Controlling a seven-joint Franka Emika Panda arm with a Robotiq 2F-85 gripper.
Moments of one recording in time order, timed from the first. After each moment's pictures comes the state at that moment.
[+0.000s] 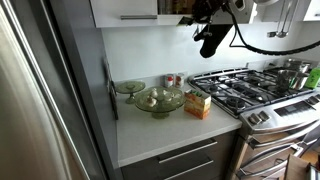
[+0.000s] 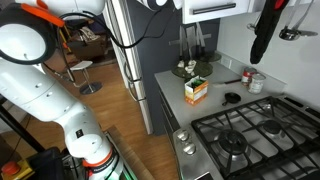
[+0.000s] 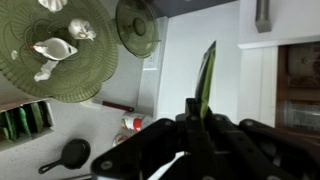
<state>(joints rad) -0.09 -0.25 0.02 -1.85 0.32 2.53 1.39</state>
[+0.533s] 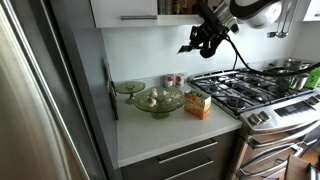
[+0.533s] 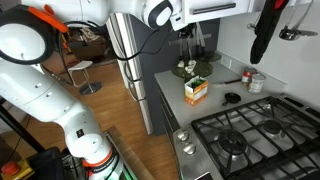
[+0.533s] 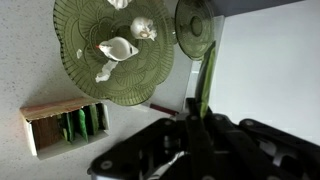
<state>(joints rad) -0.07 -0.26 0.03 -2.03 0.30 2.53 1.38</state>
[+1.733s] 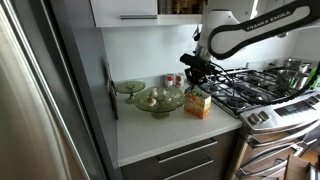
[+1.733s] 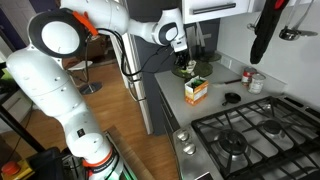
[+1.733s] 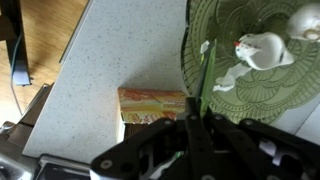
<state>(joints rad) -0.04 -0.07 0.07 -2.04 -0.02 2.26 1.49</state>
